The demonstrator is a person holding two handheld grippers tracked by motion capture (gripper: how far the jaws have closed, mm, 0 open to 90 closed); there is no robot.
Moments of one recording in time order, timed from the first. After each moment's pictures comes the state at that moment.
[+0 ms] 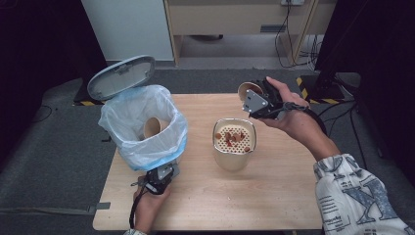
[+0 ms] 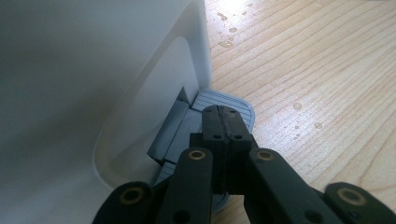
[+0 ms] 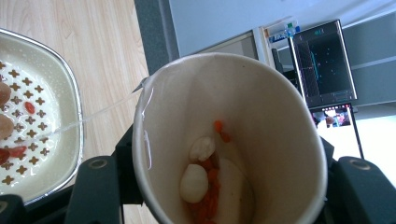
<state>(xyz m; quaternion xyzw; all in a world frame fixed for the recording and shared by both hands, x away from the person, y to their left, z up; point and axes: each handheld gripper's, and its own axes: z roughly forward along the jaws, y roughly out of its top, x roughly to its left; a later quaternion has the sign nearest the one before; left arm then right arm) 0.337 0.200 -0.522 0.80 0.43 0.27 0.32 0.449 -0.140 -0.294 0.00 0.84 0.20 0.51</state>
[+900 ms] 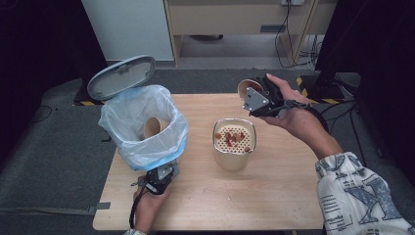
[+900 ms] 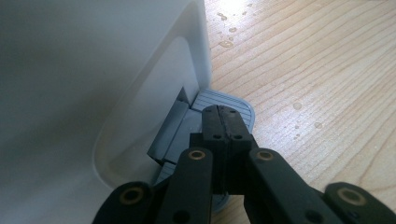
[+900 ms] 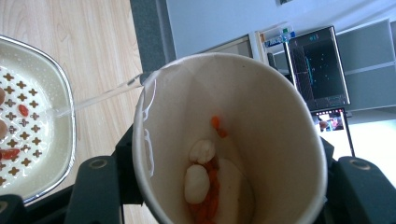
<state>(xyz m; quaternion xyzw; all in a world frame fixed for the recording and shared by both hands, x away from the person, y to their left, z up) 0.337 0.199 -0.522 0.80 0.43 0.27 0.32 0.447 -0.139 -0.283 -0.01 0.84 0.20 0.51</state>
